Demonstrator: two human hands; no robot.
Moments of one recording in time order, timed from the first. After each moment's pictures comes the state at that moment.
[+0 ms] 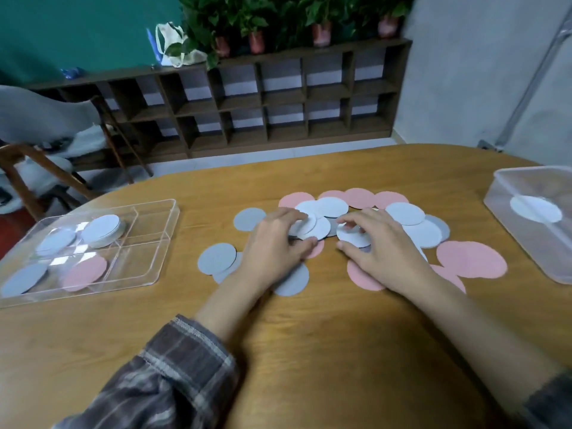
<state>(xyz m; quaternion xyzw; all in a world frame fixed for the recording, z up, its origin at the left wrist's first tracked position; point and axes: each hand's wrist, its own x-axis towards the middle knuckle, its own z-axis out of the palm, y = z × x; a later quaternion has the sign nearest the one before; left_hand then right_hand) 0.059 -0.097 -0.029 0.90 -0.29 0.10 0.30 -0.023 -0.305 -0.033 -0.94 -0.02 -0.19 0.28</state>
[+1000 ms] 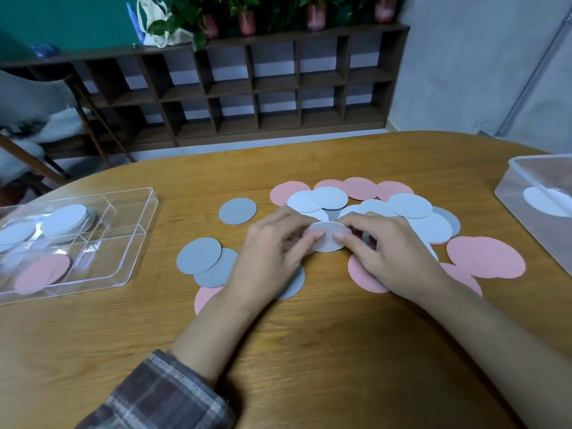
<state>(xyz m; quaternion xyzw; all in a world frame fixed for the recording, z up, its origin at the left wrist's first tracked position) 0.041 -0.096 -0.039 0.81 -0.37 0.17 0.42 -0.027 -0.302 -0.032 -0.93 -0.08 -0.20 0.31</state>
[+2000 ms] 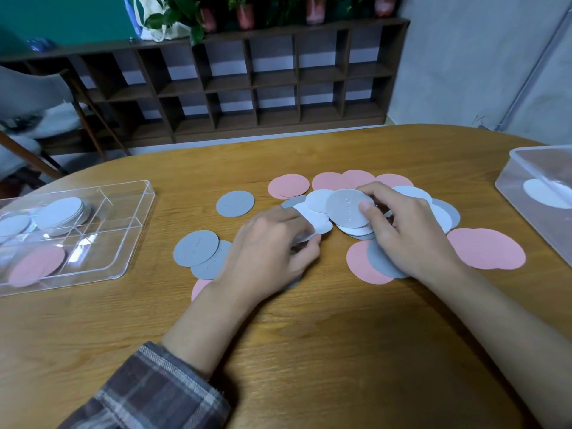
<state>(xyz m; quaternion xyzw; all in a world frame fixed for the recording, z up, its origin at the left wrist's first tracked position) 0.032 -0.094 -0.031 0.88 -0.38 0.18 0.23 -0.028 -0.316 -0.026 -0.91 -0.01 -0.22 0.35</state>
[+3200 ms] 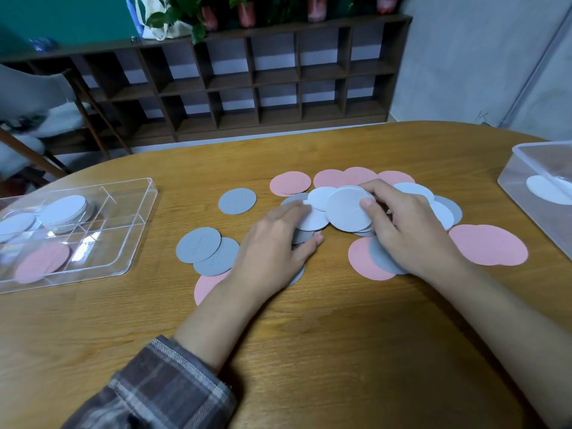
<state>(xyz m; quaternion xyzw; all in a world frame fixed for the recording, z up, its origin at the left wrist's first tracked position) 0.036 -0.099 -0.043 0.90 -0.31 0.09 0.28 -0.028 -0.316 -0.026 -0.92 -0.02 -0.21 0.34</state>
